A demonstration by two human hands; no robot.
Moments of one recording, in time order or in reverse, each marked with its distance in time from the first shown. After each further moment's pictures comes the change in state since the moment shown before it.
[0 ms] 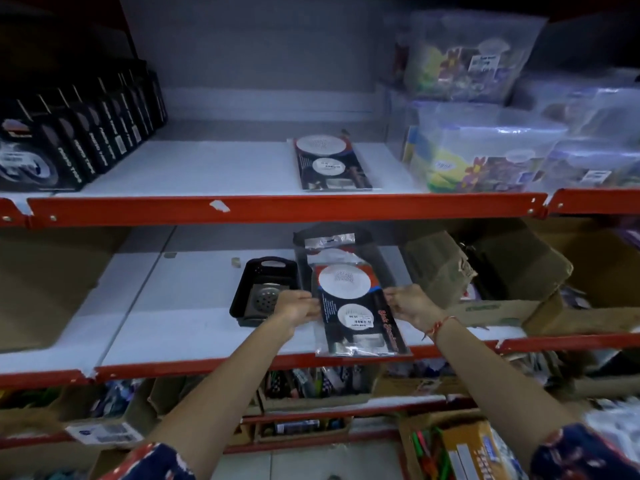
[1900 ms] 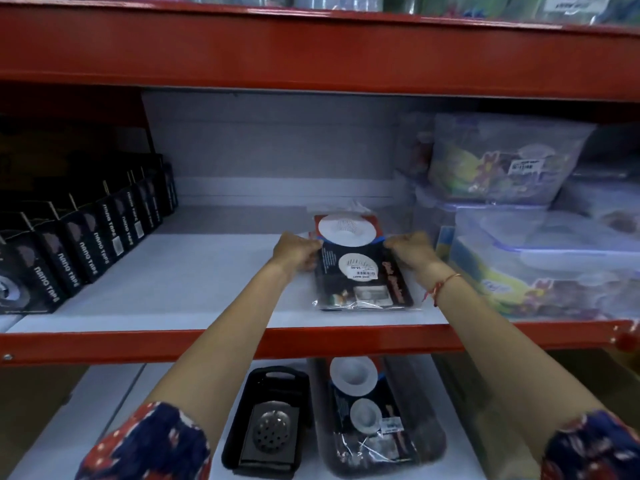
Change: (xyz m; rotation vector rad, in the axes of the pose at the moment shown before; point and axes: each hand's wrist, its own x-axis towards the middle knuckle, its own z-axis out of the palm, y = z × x) left_hand 0.100 0.268 -0.023 0.158 0.104 0.454; right_hand 0.057 -0.279 0.013 -0.040 0.277 -0.440
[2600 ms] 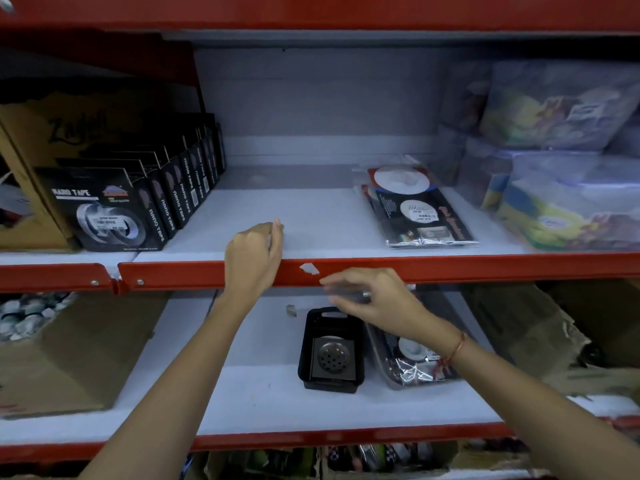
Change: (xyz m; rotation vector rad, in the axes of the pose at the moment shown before) left_hand -0.127 -0.072 -0.163 0.751 0.467 0.644; right_hand -0.211 0.028 0.104 -0.313 -0.509 -0.805
